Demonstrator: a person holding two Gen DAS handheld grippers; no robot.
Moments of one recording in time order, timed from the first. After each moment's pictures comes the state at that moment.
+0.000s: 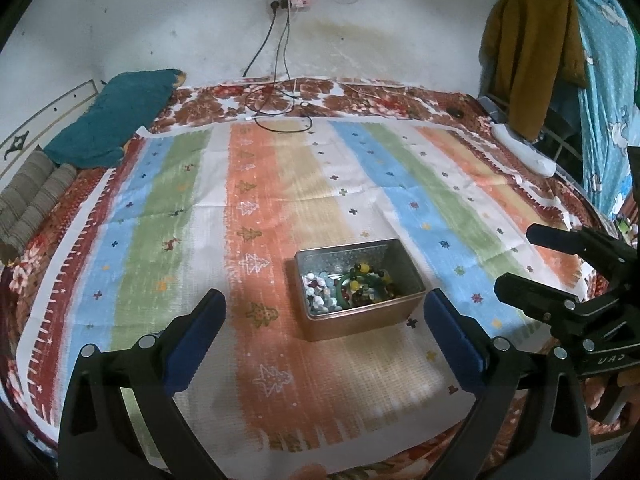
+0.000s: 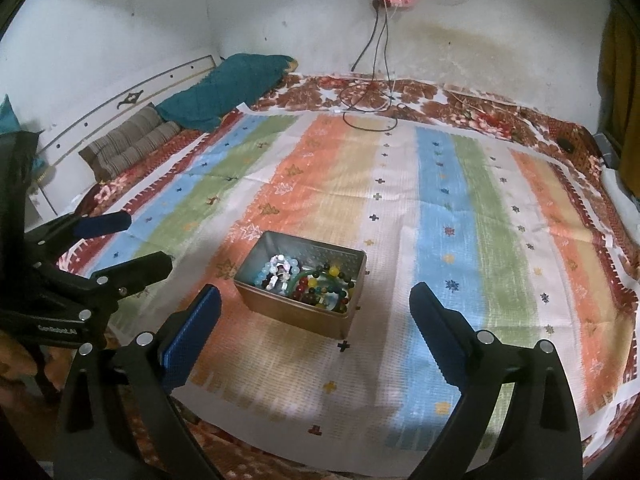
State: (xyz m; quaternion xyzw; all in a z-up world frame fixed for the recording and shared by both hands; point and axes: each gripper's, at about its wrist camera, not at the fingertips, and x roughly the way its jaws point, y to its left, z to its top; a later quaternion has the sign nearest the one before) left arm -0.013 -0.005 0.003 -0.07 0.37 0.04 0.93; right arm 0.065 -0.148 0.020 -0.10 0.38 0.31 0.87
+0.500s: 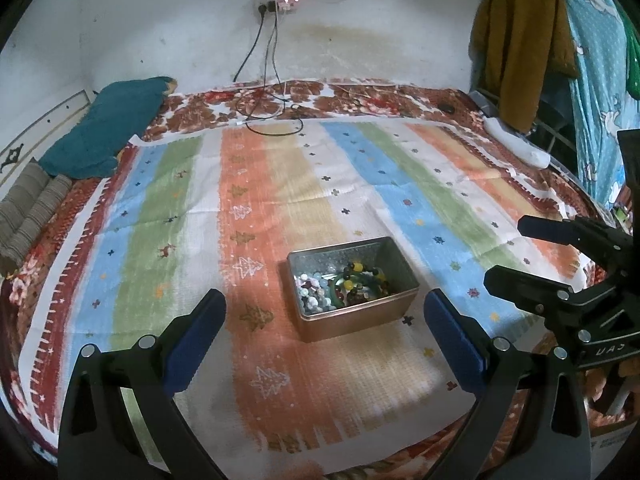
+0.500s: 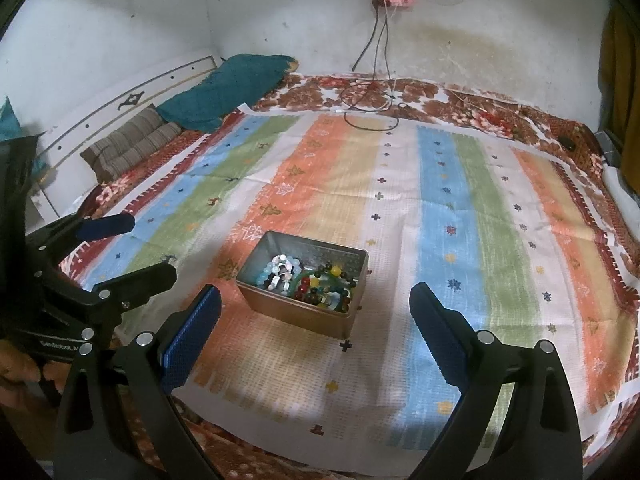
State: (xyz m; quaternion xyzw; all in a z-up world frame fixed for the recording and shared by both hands) left arm -0.015 -0.013 0.004 -0.06 0.37 0.03 0.93; right arm 0.064 -0.147 0.021 -0.10 0.38 0.31 0.87
